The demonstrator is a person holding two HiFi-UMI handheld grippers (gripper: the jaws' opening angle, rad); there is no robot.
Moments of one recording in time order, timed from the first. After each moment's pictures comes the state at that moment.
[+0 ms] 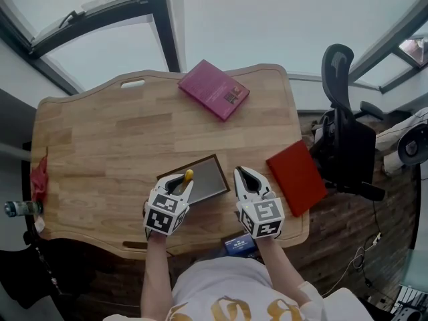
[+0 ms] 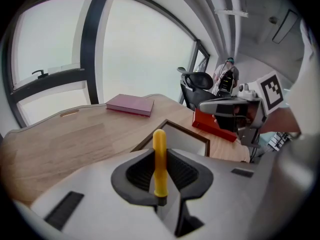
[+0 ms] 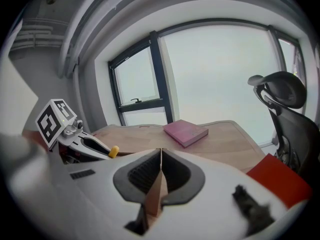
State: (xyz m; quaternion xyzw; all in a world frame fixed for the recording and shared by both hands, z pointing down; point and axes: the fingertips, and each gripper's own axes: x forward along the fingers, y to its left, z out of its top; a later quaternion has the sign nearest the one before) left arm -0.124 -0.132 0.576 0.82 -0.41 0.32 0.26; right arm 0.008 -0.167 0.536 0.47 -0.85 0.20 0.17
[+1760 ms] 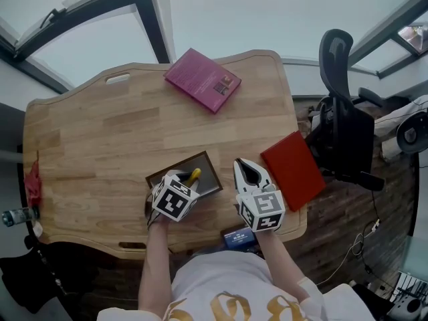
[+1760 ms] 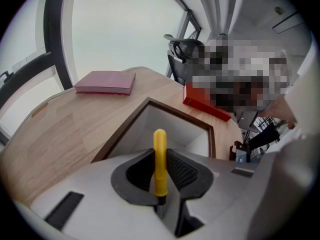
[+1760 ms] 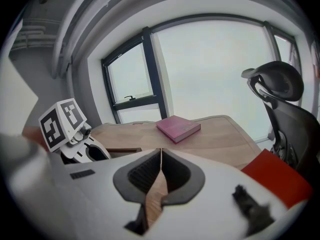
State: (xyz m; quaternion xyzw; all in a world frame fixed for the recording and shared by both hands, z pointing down) left arm -0.080 -0.130 0.630 0.80 -0.28 0.45 0.29; right arm 0.032 -0.184 0.558 0.48 -0.83 0.22 0.18
